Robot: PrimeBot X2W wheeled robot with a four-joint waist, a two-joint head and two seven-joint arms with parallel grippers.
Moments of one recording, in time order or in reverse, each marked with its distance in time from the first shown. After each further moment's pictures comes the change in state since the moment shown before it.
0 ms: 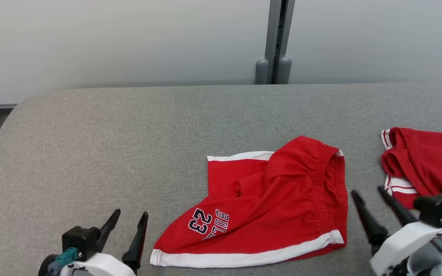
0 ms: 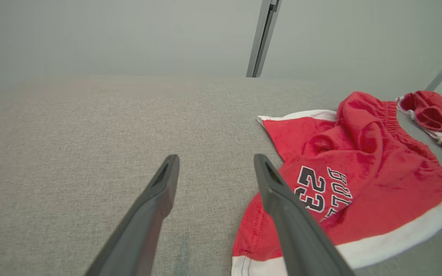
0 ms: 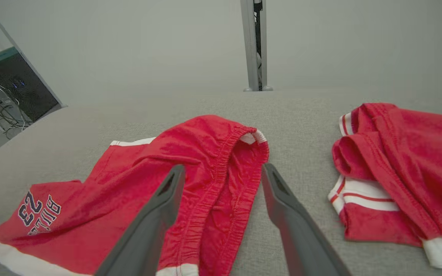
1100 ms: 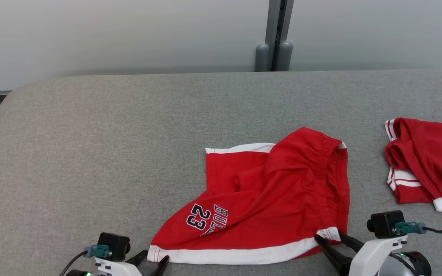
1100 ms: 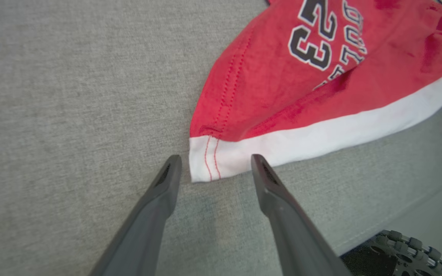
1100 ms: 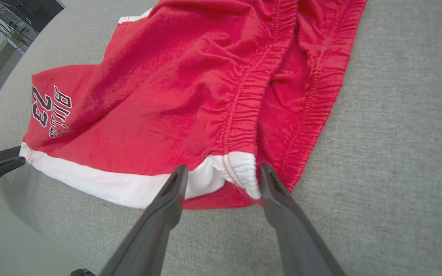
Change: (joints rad) left arm -0.029 0.126 -0.236 0.072 -0.223 -0.007 0.361; right arm 0.016 -0.004 0.192 0.048 0.176 0.000 0.291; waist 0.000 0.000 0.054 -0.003
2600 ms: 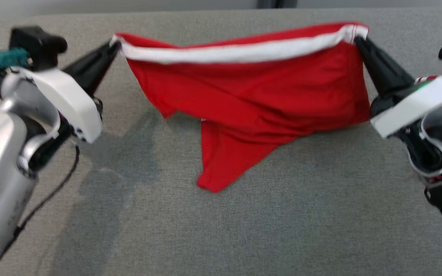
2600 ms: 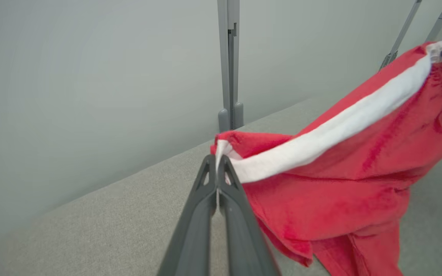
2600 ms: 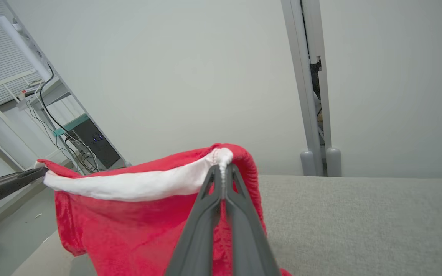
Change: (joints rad) left arm -0.708 0.251 -0.142 -0.096 -0.175 0.000 -0.053; right arm -0.583 -0.119 0.055 -0.016 0.250 0.000 -0.263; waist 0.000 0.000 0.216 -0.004
